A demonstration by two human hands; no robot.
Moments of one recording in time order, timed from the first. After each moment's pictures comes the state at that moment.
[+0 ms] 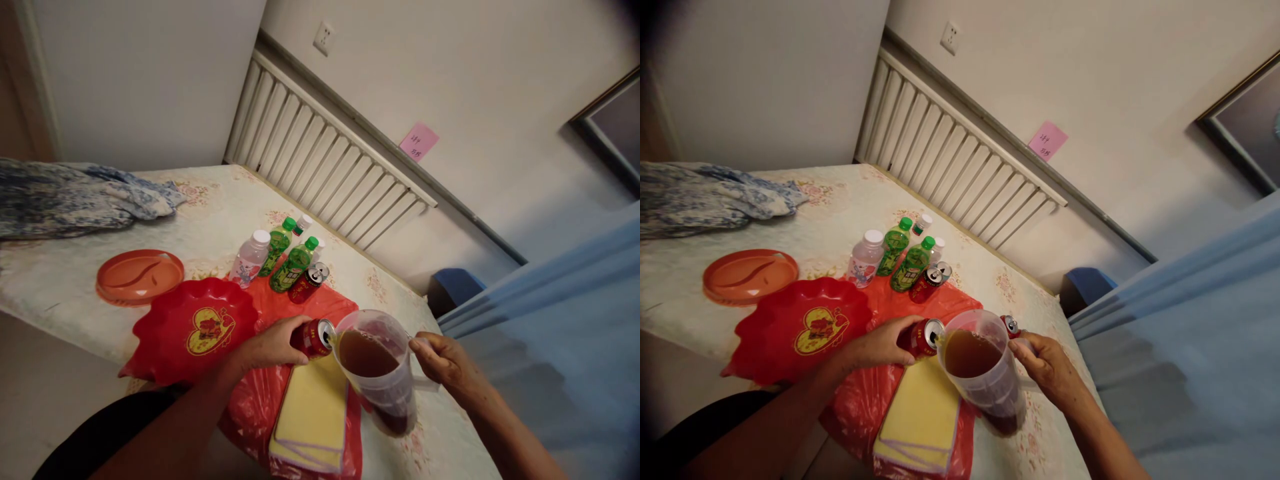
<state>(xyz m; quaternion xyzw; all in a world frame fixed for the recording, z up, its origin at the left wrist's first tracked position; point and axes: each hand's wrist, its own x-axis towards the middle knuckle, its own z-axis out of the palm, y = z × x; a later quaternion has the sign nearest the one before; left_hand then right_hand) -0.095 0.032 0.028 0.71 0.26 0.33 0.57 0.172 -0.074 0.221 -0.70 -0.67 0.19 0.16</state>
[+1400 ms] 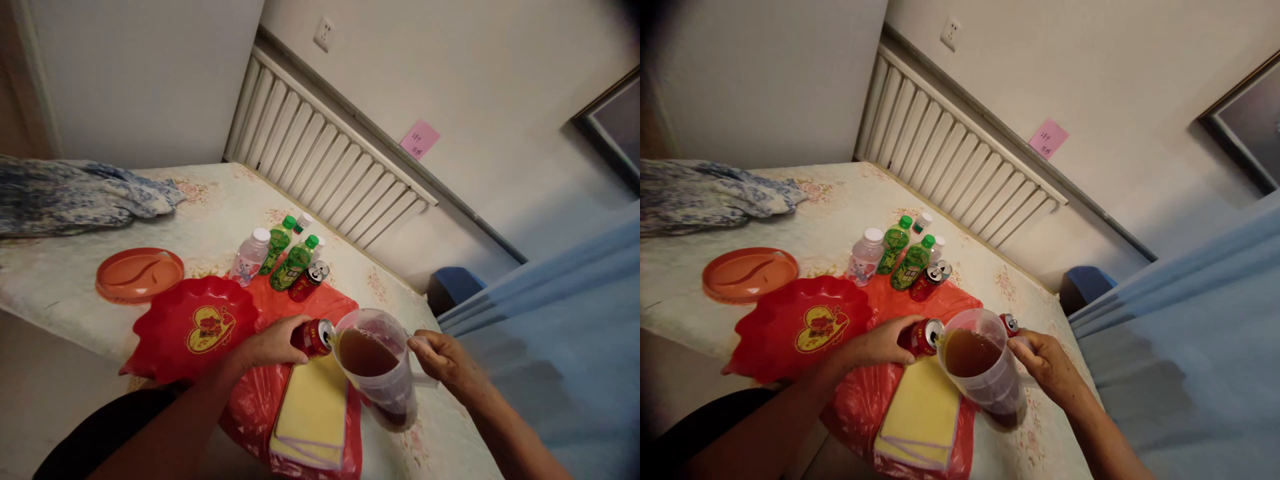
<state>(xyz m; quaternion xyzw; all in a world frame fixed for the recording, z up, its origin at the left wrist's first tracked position) -0.095 0.031 0.032 0.70 0.26 0.32 0.58 0.167 -0.073 0.225 -0.70 -0.68 0.18 0.14</state>
